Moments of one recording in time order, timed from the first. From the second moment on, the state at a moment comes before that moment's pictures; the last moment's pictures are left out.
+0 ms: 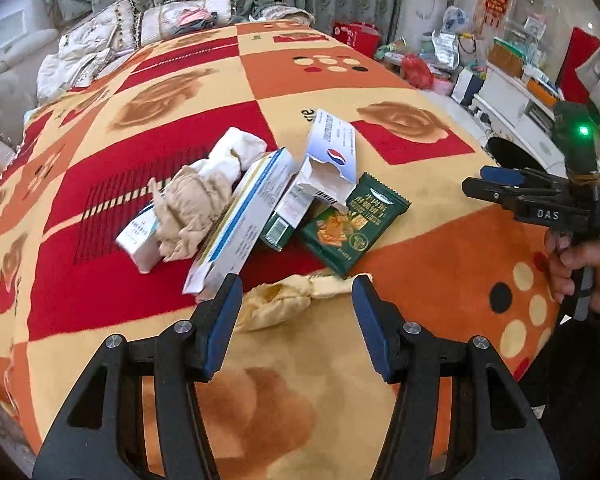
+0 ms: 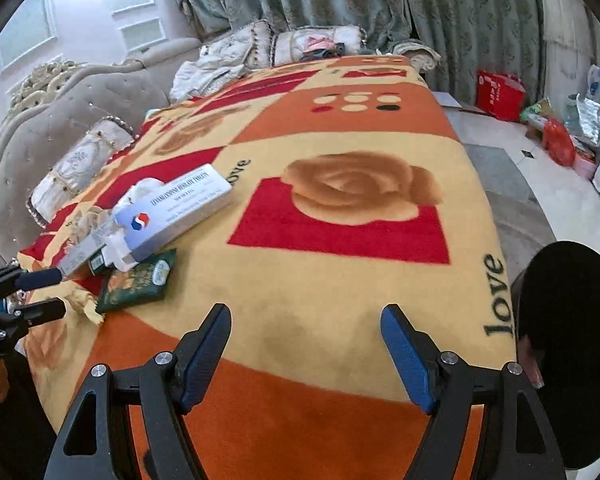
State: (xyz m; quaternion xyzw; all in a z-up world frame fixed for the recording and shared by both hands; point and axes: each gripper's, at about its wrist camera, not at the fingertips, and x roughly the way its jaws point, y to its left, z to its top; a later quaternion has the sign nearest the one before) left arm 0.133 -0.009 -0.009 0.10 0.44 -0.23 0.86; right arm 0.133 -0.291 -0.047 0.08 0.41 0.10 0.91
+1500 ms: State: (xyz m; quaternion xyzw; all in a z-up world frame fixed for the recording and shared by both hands) left arm 0.112 0.014 -0.002 0.02 0.39 -0.18 0.90; right arm 0.231 -0.185 -0.032 0.26 0.43 0.11 0.86
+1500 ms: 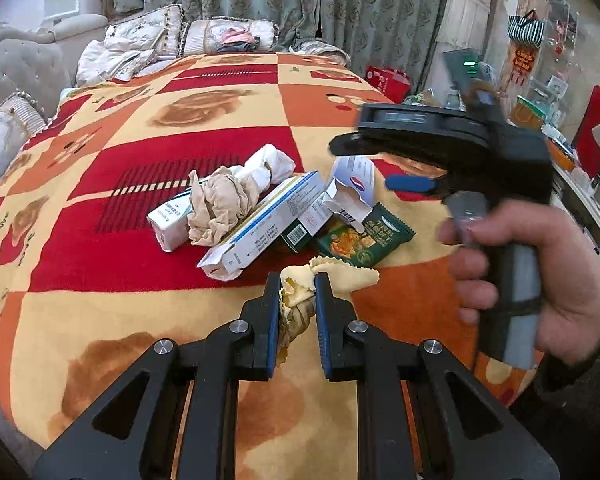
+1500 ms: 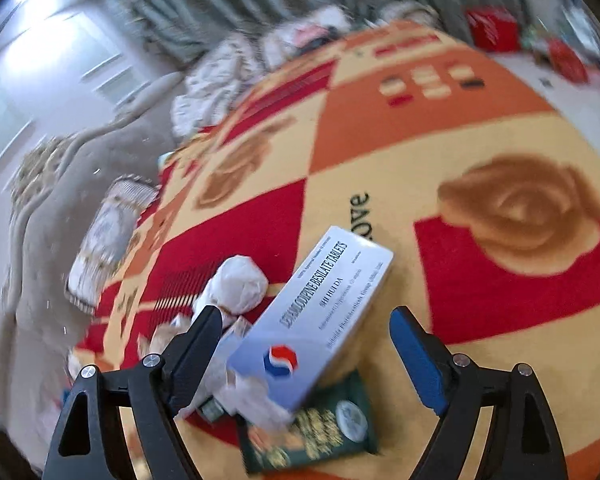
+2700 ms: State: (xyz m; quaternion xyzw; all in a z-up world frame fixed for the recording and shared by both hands) left arm 0.101 -0.003 -0.001 0.04 0.39 -0.18 0.90; right arm 0.122 -0.229 -0.020 0.03 0.35 0.10 0.93
